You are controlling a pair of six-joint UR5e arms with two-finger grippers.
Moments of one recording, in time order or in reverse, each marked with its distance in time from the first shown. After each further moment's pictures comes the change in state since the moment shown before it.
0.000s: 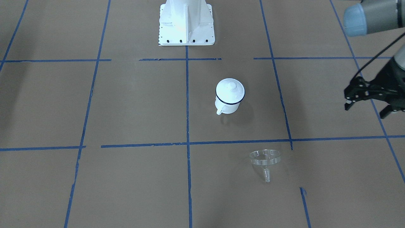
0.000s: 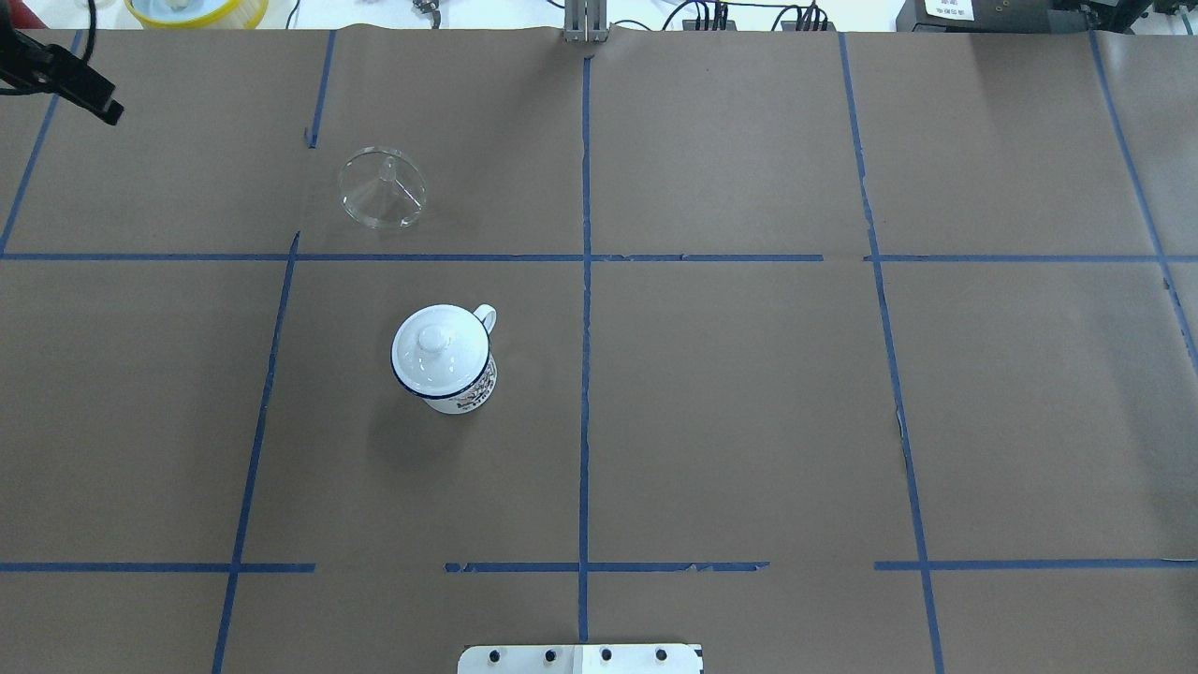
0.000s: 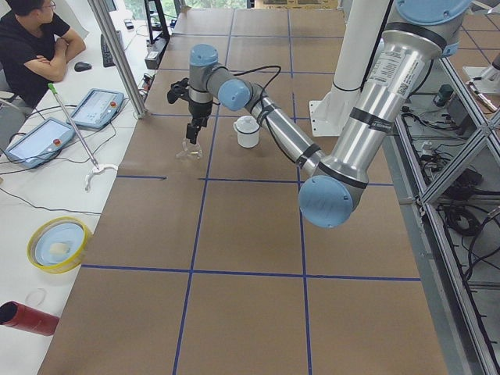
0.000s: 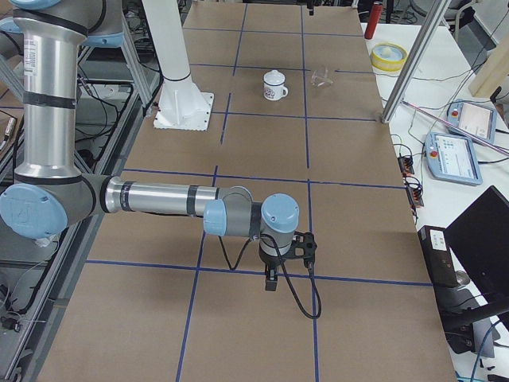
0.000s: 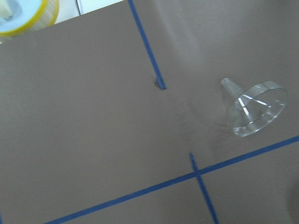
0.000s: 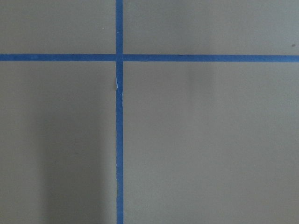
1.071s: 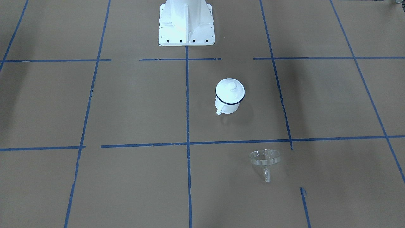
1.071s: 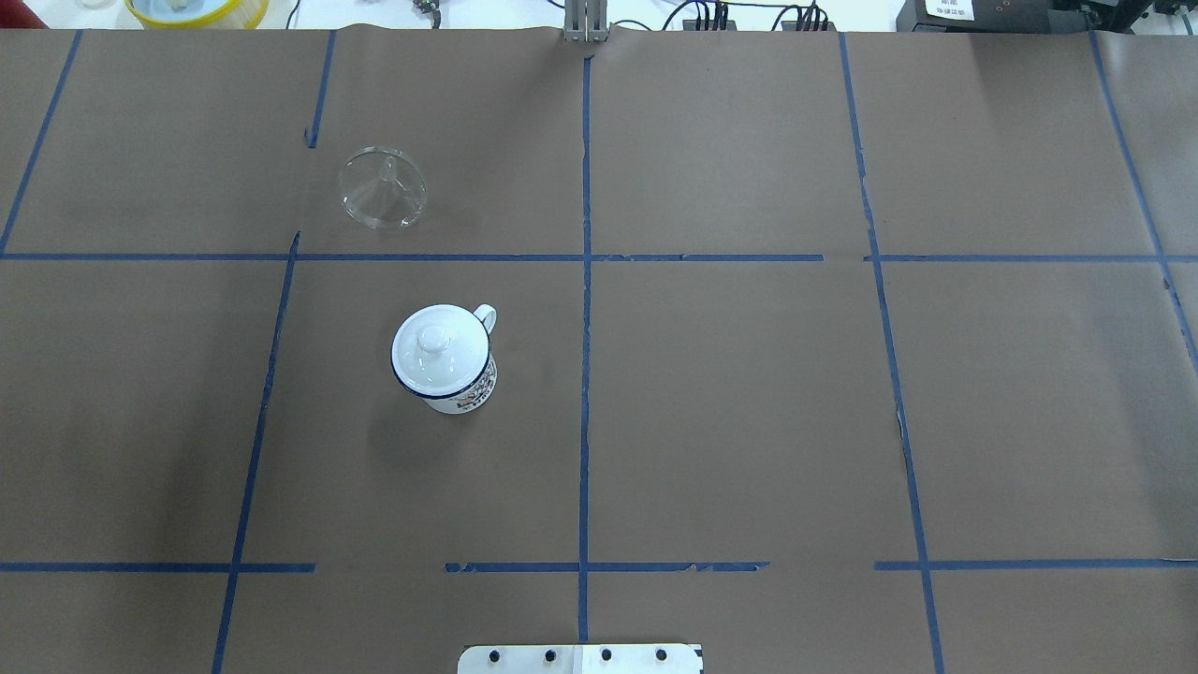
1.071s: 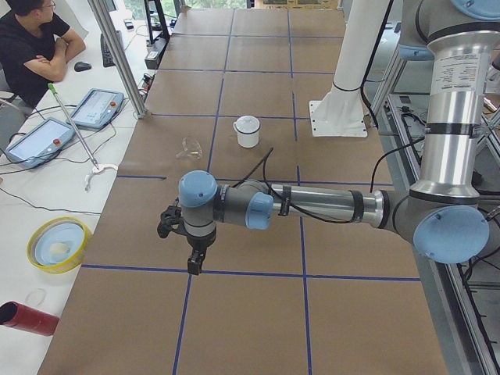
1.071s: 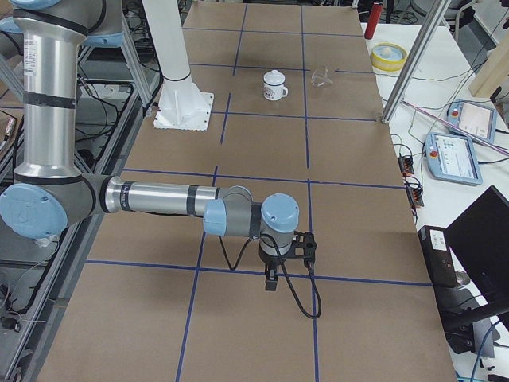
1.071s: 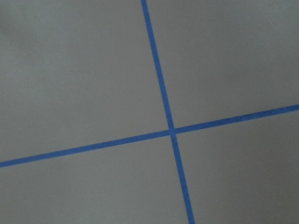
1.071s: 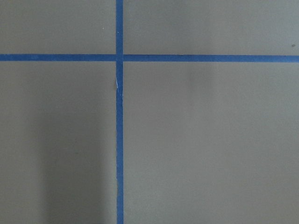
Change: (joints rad) left arm -0.264 0.392 0.149 -0.196 -0.035 0.219; right arm 0.000 0.000 0.000 0.000 0.000 0.000
